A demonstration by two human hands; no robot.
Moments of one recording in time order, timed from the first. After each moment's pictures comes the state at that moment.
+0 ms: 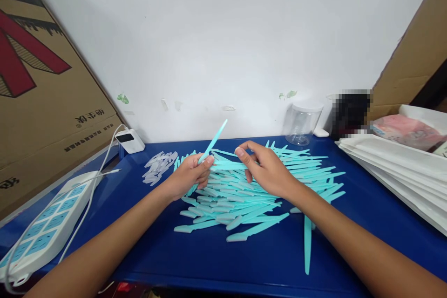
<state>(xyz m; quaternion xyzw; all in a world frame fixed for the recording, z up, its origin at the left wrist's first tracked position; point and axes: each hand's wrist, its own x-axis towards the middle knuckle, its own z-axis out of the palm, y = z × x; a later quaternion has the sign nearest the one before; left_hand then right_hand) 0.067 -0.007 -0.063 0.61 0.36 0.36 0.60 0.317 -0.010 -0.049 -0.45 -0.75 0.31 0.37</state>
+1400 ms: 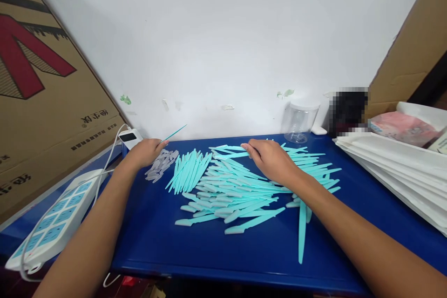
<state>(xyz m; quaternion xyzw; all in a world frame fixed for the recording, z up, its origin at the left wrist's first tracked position) -0.073 0.050 -0.027 0.71 0.70 0.02 -0.07 0.343 0.017 -0.060 -0.47 -0.82 0.08 0.30</state>
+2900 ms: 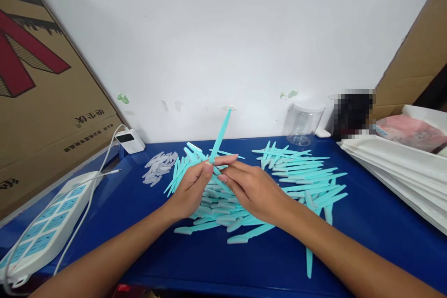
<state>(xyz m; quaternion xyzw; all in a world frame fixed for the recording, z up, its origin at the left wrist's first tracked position) 0.092 -0.040 -0.056 0.74 0.28 0.46 0.40 0.296 -0.031 -0.064 -0.30 -0.88 0.13 0.34</state>
